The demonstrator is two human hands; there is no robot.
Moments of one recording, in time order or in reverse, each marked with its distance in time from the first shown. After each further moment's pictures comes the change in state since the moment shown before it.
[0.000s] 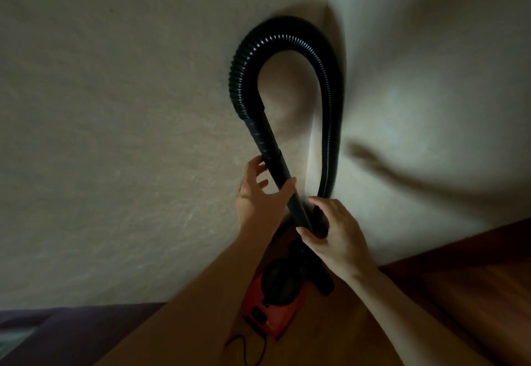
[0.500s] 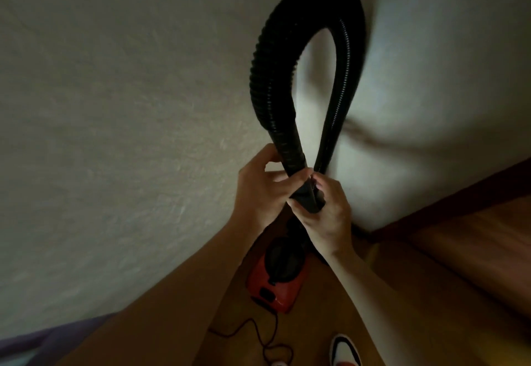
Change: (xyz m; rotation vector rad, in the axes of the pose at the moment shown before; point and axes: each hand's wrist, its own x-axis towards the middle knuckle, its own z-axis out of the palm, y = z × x) left_hand -0.006 0.014 -0.018 -0.142 -0.419 0.124; right_hand -0.009 -0.006 0.052 0.192 0.380 0.148
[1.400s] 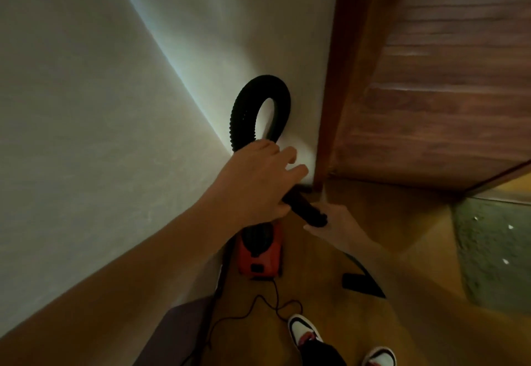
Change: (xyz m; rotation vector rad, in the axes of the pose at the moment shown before) left_hand -0.125 0.169 0.045 1.400 -0.842 1.202; right_hand -0.164 -0.036 -0.179 -0.064 -0.282 0.512
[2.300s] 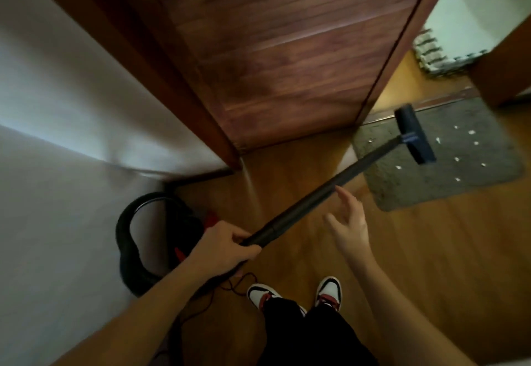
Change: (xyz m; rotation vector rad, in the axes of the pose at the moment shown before) left_hand 0.077 0.223 0.046 -1.184 -0.646 -0.573; right_hand -0.226 0.158 -0.093 0.460 0.751 0.435
